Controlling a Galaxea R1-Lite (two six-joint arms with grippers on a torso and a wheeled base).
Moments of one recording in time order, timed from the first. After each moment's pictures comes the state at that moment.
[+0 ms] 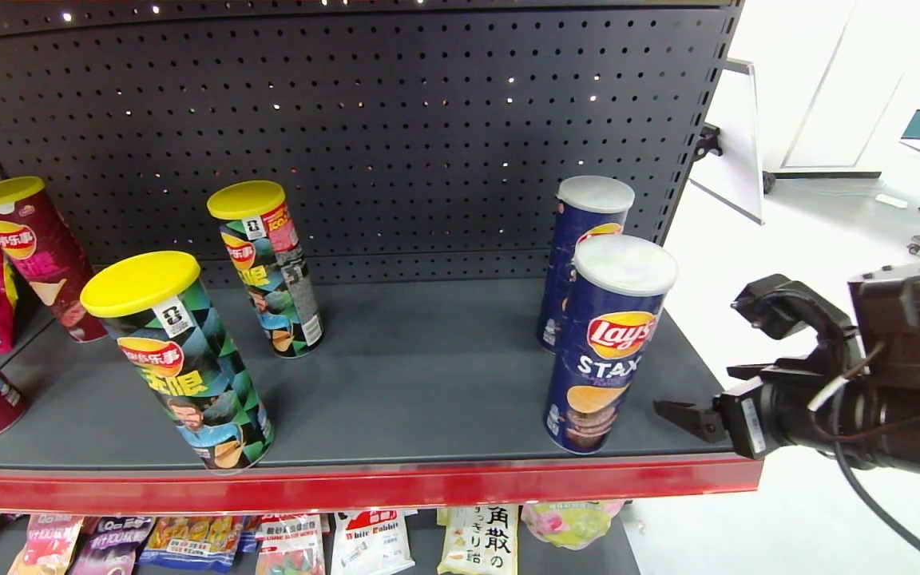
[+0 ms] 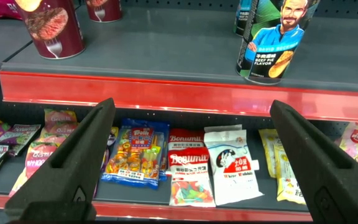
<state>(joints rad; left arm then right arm) 0.00 0.00 0.00 0.00 0.07 -0.05 0.40 1.43 -0.65 -0.17 -0.08 -0.06</state>
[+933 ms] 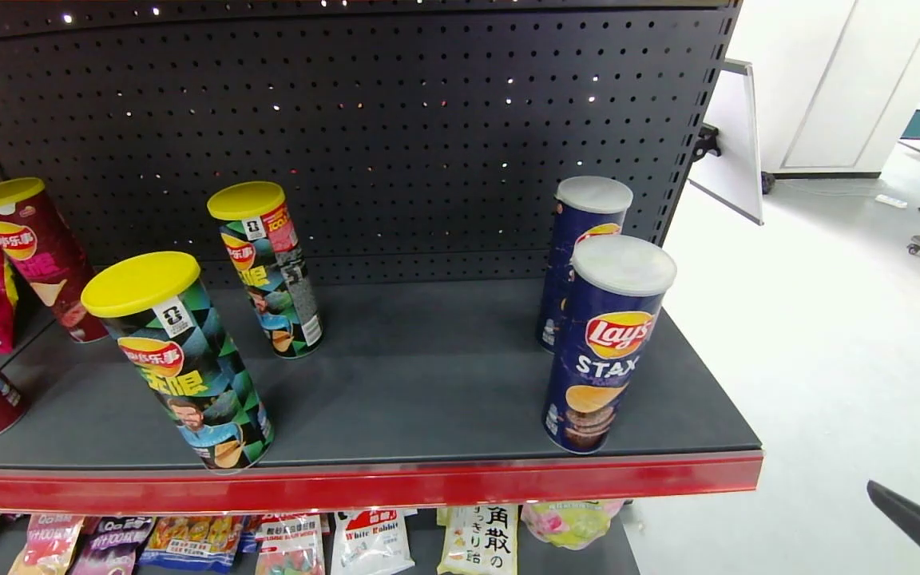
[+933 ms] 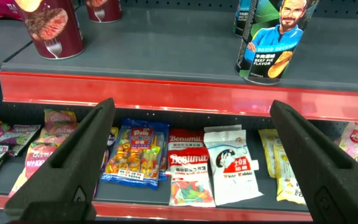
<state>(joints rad) 0.00 0.00 0.00 0.00 0.07 -0.05 0.24 0.68 -0.30 -0.15 0.01 -0.18</state>
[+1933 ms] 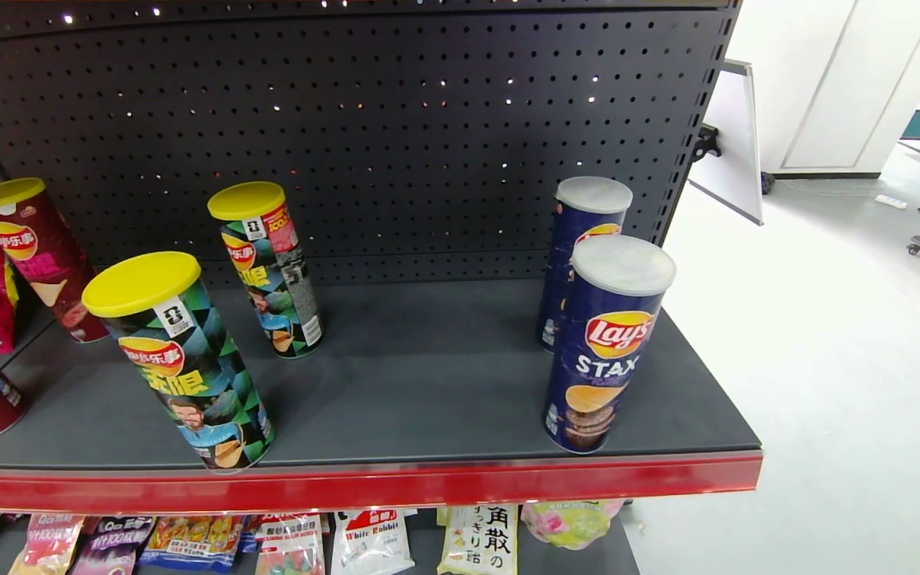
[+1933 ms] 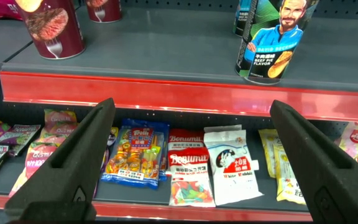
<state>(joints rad) 0.00 0.00 0.00 0.00 0.07 -0.05 0.04 0.16 -0.03 -0.01 0.18 -0.11</state>
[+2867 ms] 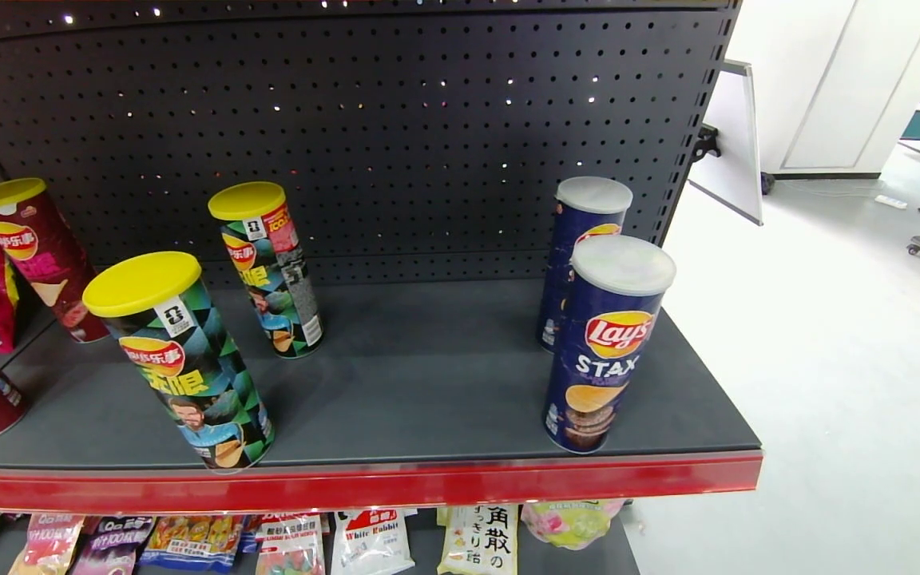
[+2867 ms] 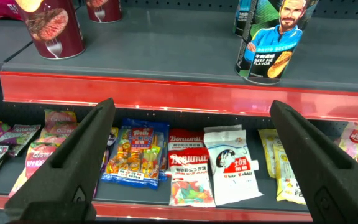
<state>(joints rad) 0.00 0.00 0.00 0.00 0.07 -0.05 0.00 0.00 0.00 0.00 0.00 -0.01</state>
